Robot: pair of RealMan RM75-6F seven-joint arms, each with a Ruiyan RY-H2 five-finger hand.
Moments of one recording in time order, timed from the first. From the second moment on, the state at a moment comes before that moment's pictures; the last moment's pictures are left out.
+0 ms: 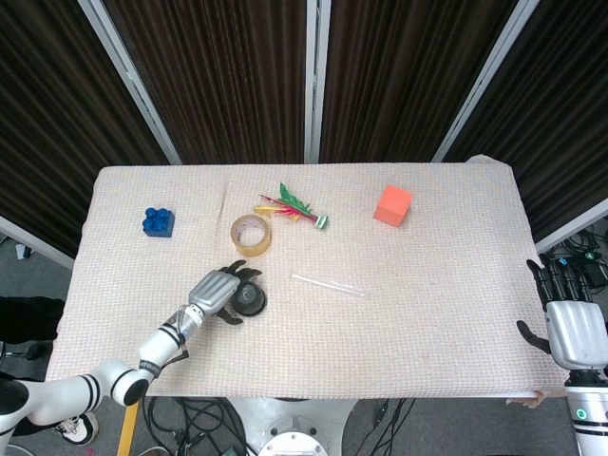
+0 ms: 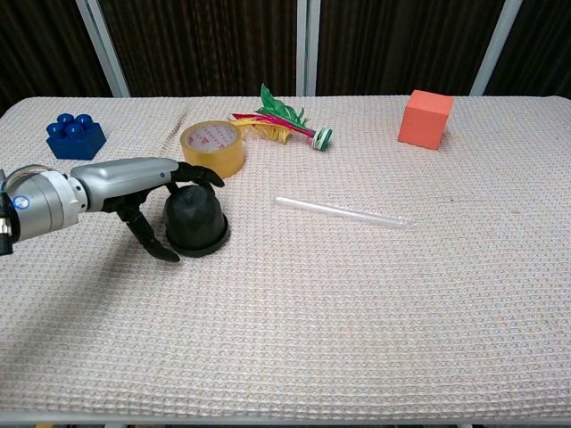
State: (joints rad) left arm -0.73 -1.65 -0.08 -1.25 1.34 0.79 -0.07; right arm 0.11 -1.05 0.10 -1.69 -1.45 1.46 -0.16
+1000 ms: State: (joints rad) left arm -0.74 -1.67 -0.08 -1.23 1.33 0.79 -0.07; right arm 0.11 -1.06 0.10 -1.68 -1.40 1.43 -0.16
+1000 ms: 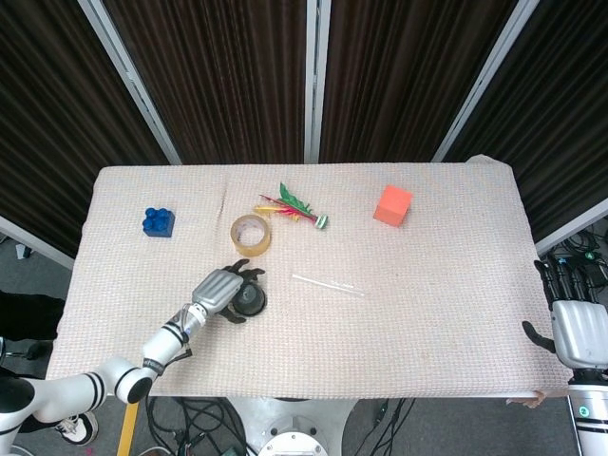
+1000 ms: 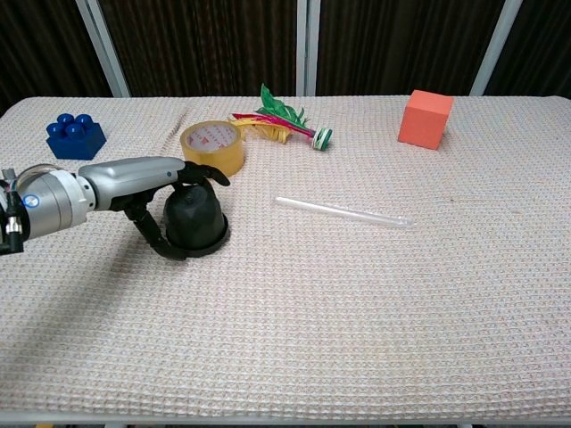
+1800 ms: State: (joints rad) left arm -0.74 -1.68 -0.08 -1.20 1.34 0.80 -0.09; right arm 0.11 -1.04 0.10 -1.71 -1.38 1.42 -0.14
